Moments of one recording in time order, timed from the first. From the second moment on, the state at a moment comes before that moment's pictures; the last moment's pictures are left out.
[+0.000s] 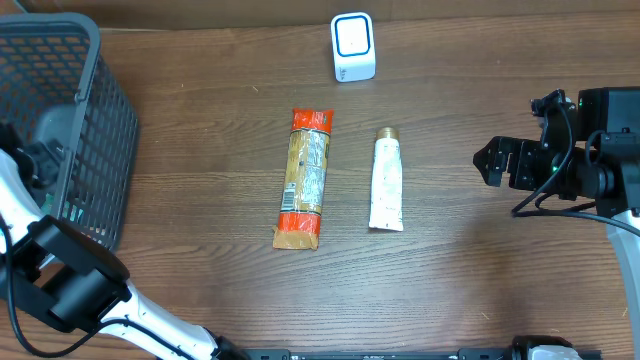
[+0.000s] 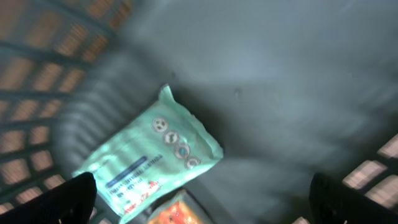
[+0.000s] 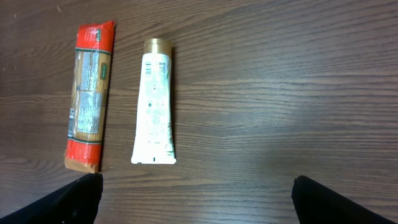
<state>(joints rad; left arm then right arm) 0.79 2.07 1.87 -1.04 -0.08 0.10 -0.02 1.27 1.33 -1.14 -0.33 0.13</state>
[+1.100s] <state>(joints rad) 0.87 2.06 1.48 -0.56 -0.17 0.36 -0.02 1.27 1.33 -1.17 -0.33 0.13</state>
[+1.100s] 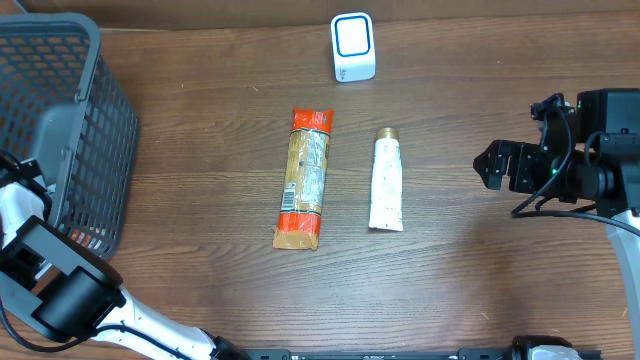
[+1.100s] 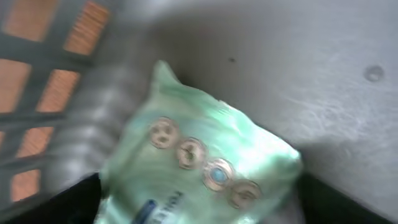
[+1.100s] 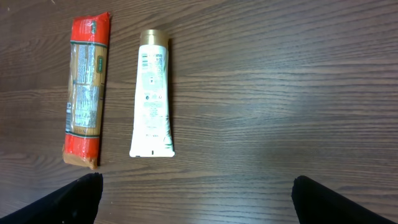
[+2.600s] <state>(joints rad) 0.10 2.05 2.45 -1.62 0.22 -0.02 -0.02 1.27 1.33 -1.13 -0.33 0.13</state>
